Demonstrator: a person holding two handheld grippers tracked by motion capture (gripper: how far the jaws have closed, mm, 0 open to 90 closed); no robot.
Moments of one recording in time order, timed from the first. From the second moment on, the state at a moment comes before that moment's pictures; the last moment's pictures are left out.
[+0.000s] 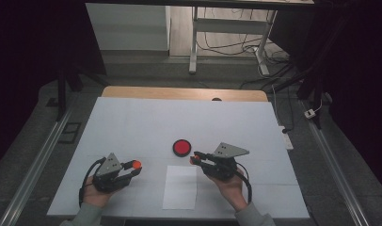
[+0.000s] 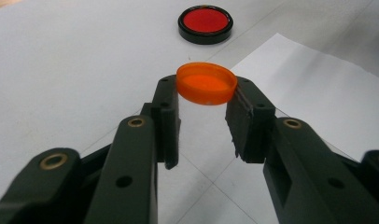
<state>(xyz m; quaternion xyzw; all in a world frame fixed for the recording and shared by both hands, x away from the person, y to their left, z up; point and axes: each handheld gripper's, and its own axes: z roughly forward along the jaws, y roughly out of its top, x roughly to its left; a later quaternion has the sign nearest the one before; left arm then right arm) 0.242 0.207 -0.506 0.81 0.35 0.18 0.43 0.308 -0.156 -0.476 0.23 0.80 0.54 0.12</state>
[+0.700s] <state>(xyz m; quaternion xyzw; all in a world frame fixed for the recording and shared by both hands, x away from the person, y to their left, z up) 0.242 0.208 -0.506 0.81 0.35 0.18 0.43 0.294 -0.159 -0.481 0.22 0.81 0.53 0.11</state>
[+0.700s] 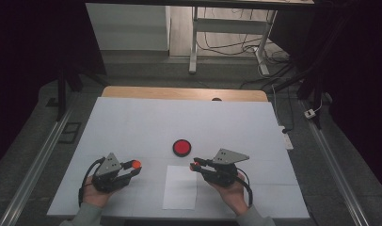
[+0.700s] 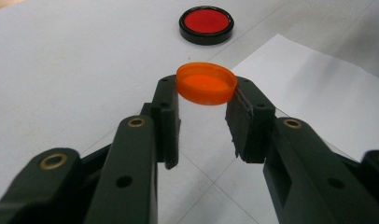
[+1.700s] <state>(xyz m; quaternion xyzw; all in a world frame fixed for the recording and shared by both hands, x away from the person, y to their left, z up) 0.242 0.207 -0.506 0.81 0.35 0.18 0.43 0.281 -0.134 -0.493 0.19 0.85 0.49 0.09</state>
